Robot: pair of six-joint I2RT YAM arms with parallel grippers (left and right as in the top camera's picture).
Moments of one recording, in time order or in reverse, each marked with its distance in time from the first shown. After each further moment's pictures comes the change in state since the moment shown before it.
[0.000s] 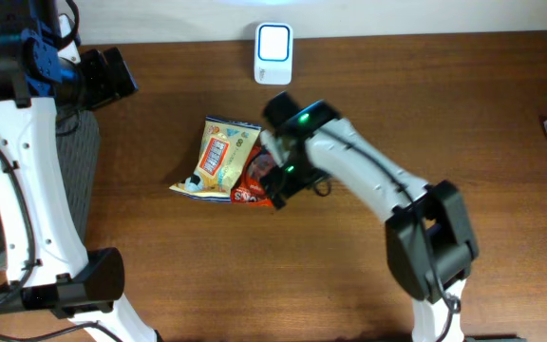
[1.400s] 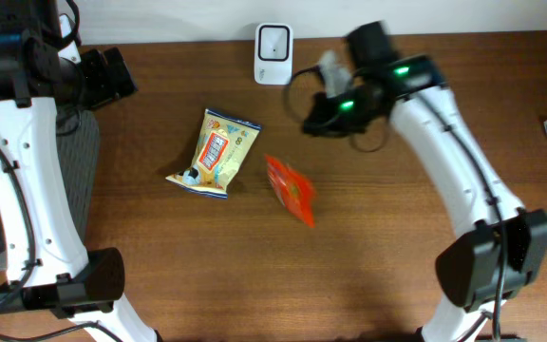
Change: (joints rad) left arm 0.000 0.000 0.000 0.000 0.000 0.000; right arm -0.372 -0.161 0.161 0.003 -0.531 0.222
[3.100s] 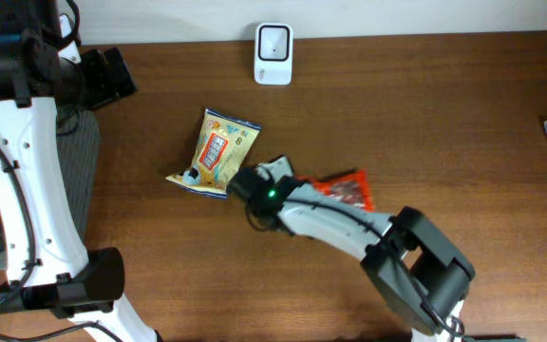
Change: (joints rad) left arm 0.000 0.000 0.000 0.000 0.000 0.000; right arm 0.573 0.072 -0.557 0.360 1.156 0.179
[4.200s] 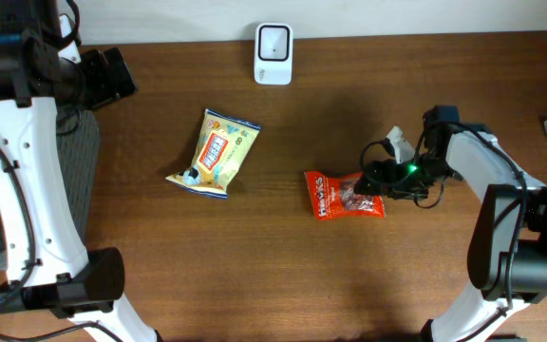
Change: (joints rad) left arm 0.000 0.000 0.000 0.000 0.000 0.000; right arm -0.902 -0.066 -0.080 -0.131 -1.161 -0.603
